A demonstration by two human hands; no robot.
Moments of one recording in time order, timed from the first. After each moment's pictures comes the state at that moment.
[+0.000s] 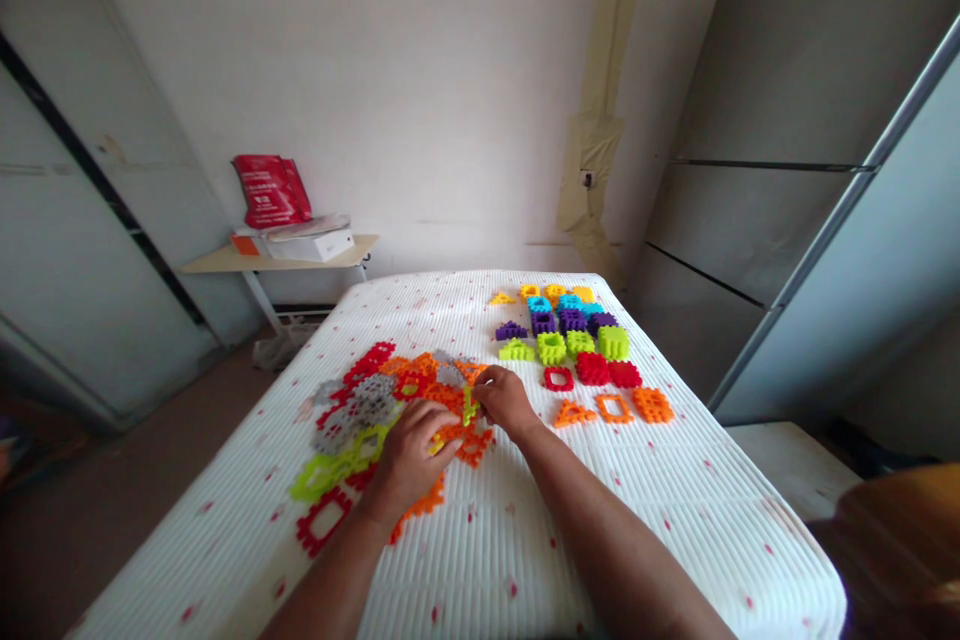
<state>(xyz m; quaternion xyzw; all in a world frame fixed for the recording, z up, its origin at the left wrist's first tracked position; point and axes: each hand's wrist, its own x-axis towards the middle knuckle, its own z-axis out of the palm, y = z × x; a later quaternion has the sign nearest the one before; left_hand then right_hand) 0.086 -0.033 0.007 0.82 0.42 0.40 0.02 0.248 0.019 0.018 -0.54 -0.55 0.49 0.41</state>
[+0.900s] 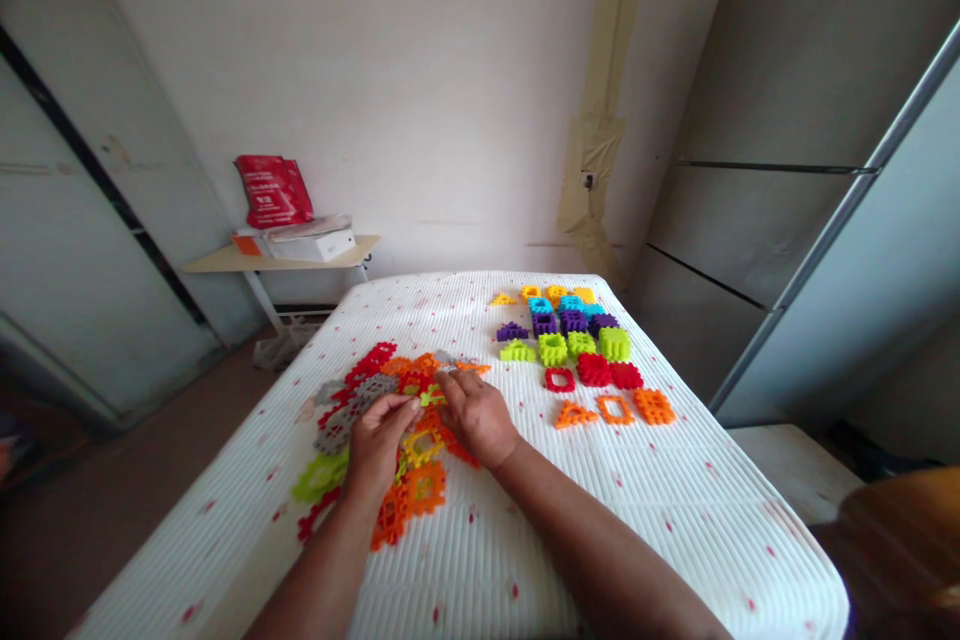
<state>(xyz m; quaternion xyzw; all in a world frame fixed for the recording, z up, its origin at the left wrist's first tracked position) 0.072 -0.022 0.012 0.41 0.51 0.63 0.43 0.227 0.001 0.016 -0.36 -0.85 -0.06 0.38</state>
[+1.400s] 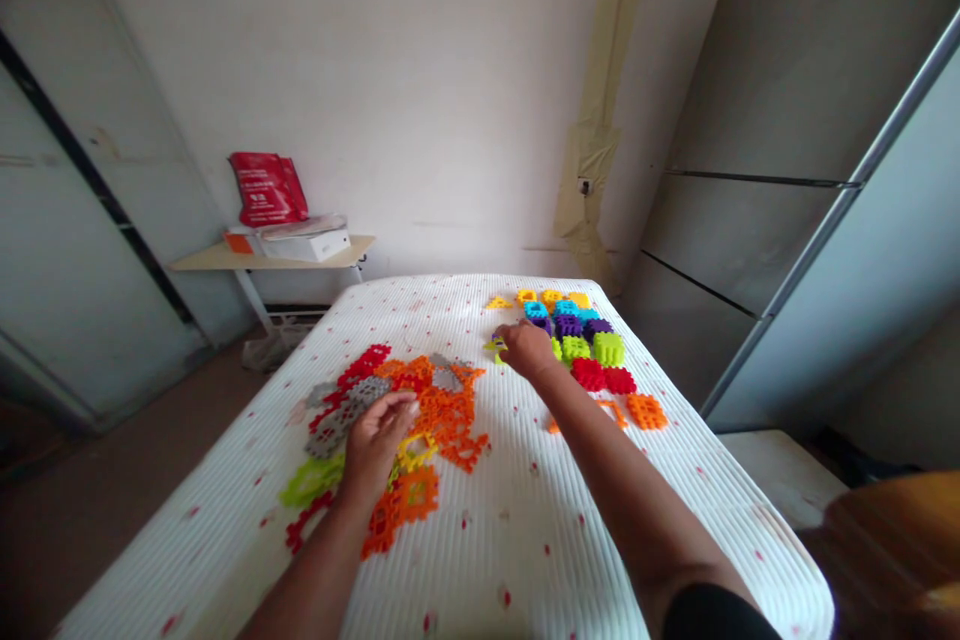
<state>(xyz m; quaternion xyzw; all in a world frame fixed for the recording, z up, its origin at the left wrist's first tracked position) 0.070 -0.020 0.008 0.45 0.50 0.62 0.41 0.294 0.069 0.081 -0.61 -0.79 -0.11 0.00</state>
